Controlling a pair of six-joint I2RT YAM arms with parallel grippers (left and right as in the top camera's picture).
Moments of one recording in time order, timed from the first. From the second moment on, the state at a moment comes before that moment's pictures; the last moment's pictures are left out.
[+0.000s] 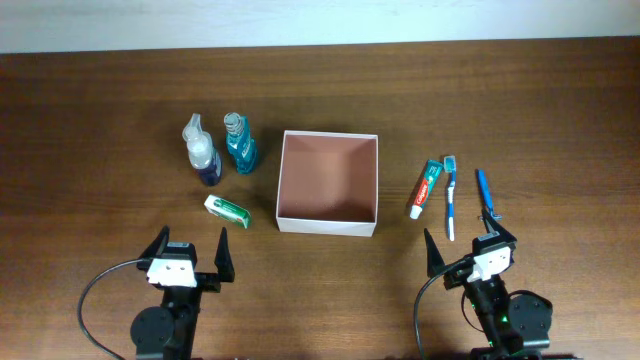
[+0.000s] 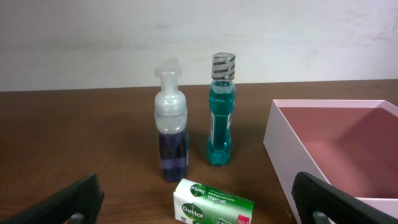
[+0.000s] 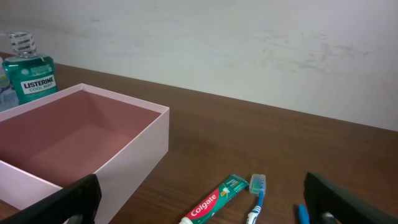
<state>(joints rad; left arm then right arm) 0.01 0.03 0.01 -0.07 0.09 0.00 0.02 0.01 0.01 -0.05 -0.24 -0.11</state>
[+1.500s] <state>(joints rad) 0.11 1.55 1.49 -0.87 0.09 0.00 0.02 0.01 0.01 -0.05 -0.24 -0.11</state>
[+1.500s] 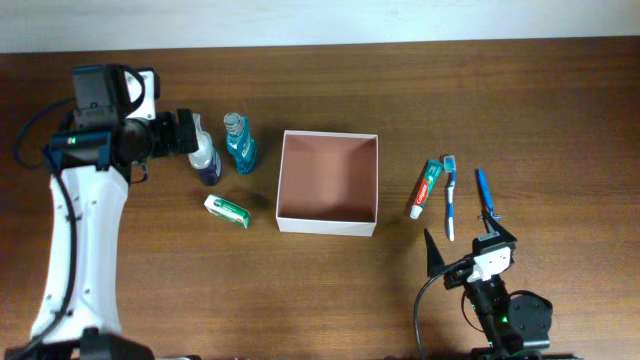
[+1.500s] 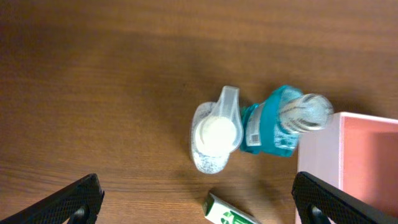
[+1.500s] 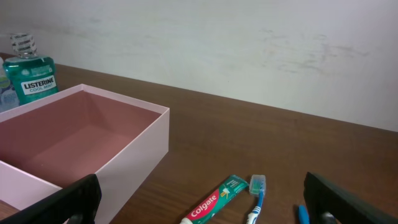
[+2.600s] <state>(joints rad) 0.02 1.91 1.51 -0.77 0.05 0.08 0.02 0.01 0.01 -0.05 -0.24 -0.11</state>
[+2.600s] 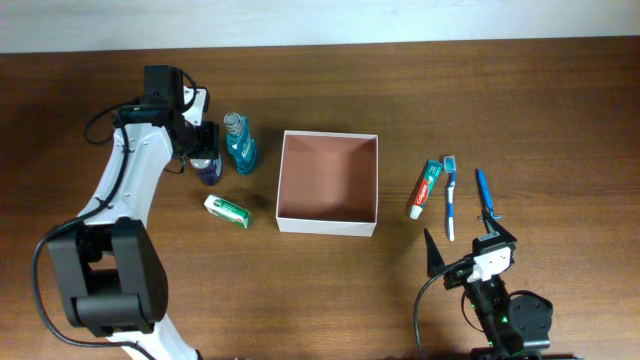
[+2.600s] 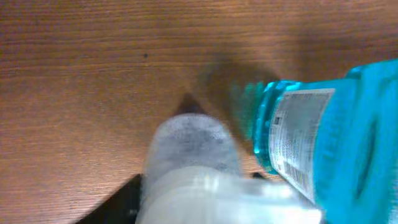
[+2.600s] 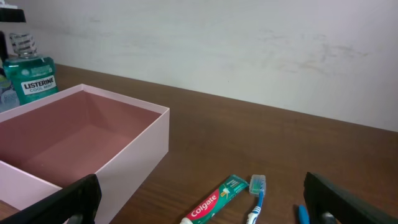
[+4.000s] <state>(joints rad) -0.45 1.56 1.51 -0.85 0.07 -0.11 0.02 0.01 0.01 -0.05 -0.24 -0.11</state>
